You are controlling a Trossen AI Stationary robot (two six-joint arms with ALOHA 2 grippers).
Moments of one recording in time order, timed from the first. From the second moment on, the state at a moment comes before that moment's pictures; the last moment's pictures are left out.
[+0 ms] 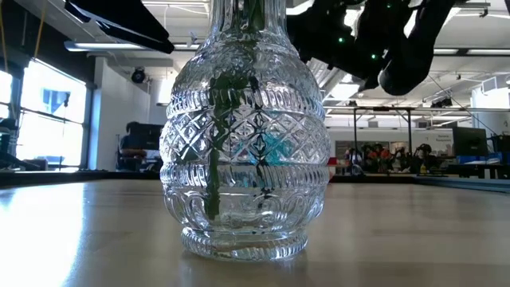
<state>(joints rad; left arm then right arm) -0.59 1.33 0.83 -0.27 -0.74 -0.38 -0.20 1.75 0.67 1.57 -0.18 0.13</state>
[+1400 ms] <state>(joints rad) -0.60 1.33 0.83 -0.26 -0.74 -0.39 -0.18 1.84 0.72 1.53 -0.19 0.08</state>
